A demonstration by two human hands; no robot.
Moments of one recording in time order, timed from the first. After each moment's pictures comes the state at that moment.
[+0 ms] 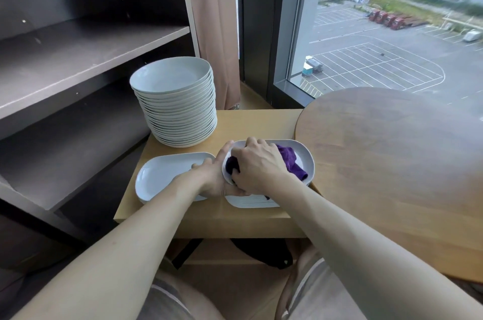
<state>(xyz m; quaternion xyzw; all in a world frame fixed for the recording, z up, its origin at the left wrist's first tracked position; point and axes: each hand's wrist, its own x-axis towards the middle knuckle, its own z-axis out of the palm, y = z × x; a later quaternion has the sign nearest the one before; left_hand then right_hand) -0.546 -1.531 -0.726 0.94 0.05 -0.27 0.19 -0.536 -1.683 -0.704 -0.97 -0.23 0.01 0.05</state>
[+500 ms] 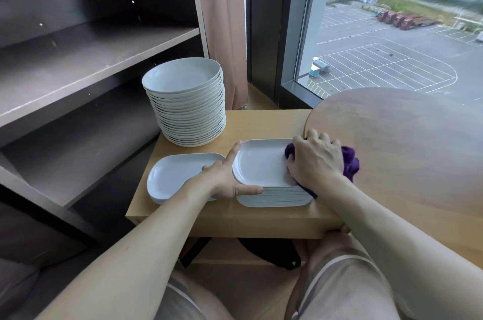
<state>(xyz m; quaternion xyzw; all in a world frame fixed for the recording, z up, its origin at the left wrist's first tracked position) -0.551 -1.532 -0.731 0.94 0.05 -0.25 0.23 -0.522 -1.749 -0.719 -0.99 -0.07 -0.09 -0.03</state>
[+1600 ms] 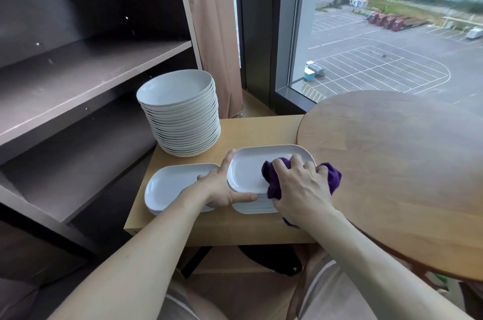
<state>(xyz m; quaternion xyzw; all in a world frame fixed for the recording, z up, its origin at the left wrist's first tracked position) -0.551 -1.533 -0.730 0.94 0.05 -0.26 0.22 -0.578 -1.746 -0.726 -0.99 -0.12 -0.06 0.03</state>
